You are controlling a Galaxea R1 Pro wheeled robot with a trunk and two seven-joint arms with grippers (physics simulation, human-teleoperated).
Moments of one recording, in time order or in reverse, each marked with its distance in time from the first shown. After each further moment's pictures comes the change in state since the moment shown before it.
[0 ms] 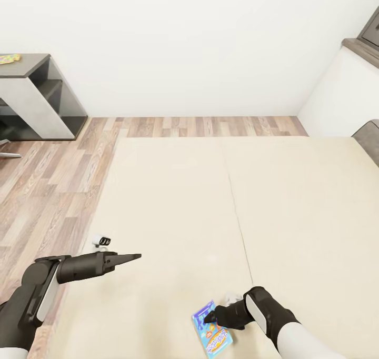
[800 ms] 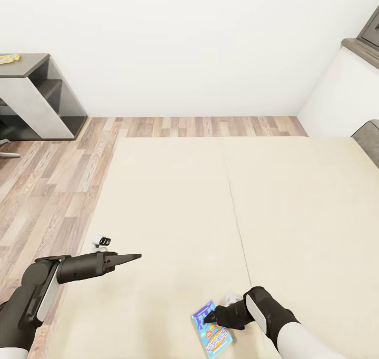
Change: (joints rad) left arm 0.000 0.000 0.000 0.000 -0.001 0.001 0.000; right arm 0.000 0.000 0.000 0.000 0.000 0.000 0.000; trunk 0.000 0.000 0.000
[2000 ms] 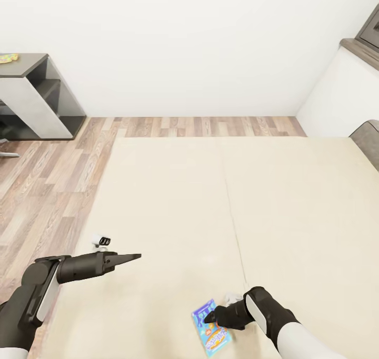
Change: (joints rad) left arm 0.000 0.000 0.001 0.000 0.001 0.000 0.000; right arm 0.000 0.000 0.000 0.001 0.002 0.000 0.000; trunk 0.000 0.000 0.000
